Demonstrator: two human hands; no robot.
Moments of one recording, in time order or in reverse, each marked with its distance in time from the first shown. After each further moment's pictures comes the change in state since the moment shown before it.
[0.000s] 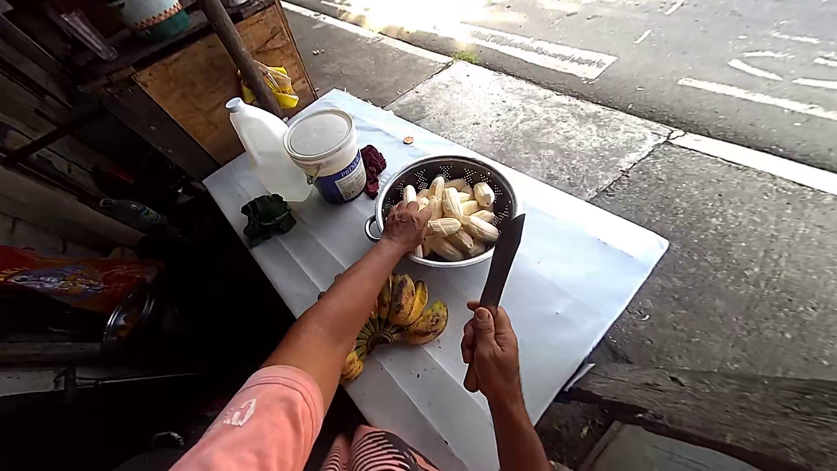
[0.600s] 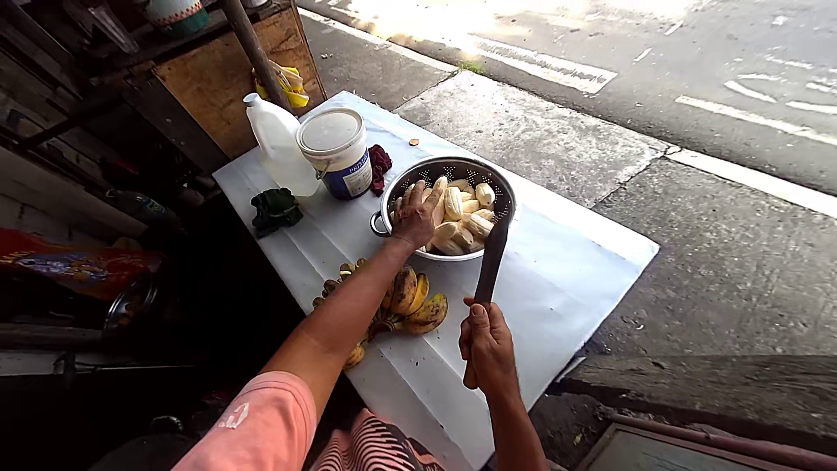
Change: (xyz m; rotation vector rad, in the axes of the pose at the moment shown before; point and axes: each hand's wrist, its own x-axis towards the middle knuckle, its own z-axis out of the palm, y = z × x) left_hand -0.023 0.031 -0.031 -0.259 0.160 -0.145; right_hand -0.015 -0.009 -0.003 -0.073 -0.055 0.064
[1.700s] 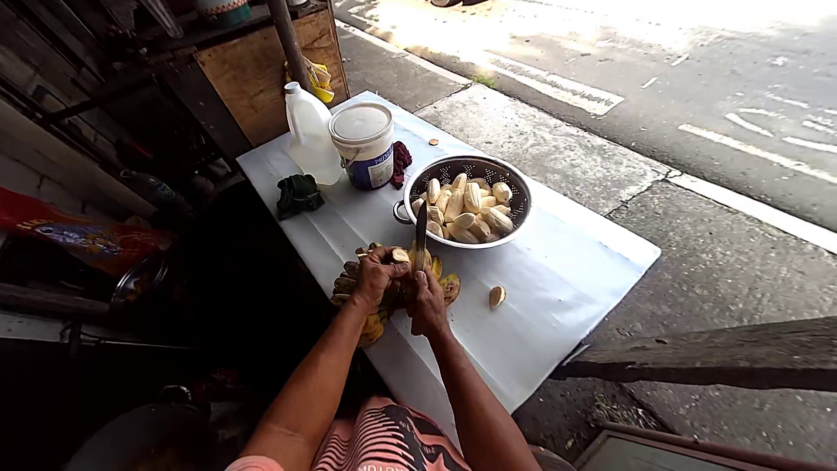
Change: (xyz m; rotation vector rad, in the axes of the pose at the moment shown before) left_hand -0.187 -0.052 -0.027 -1.260 0.136 -0.518; right_hand 0.028 0.062 0.109 0.071 -0.245 0.034
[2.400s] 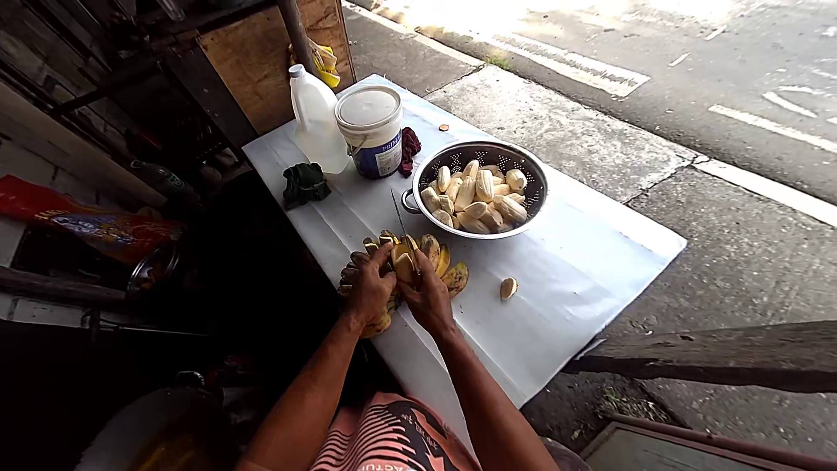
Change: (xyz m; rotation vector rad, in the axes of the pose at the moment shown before) left_hand -0.047 0.007 -0.022 0.466 -0.040 0.168; right_hand -0.017 -0.022 0.014 -0.699 -0.048 -0.190
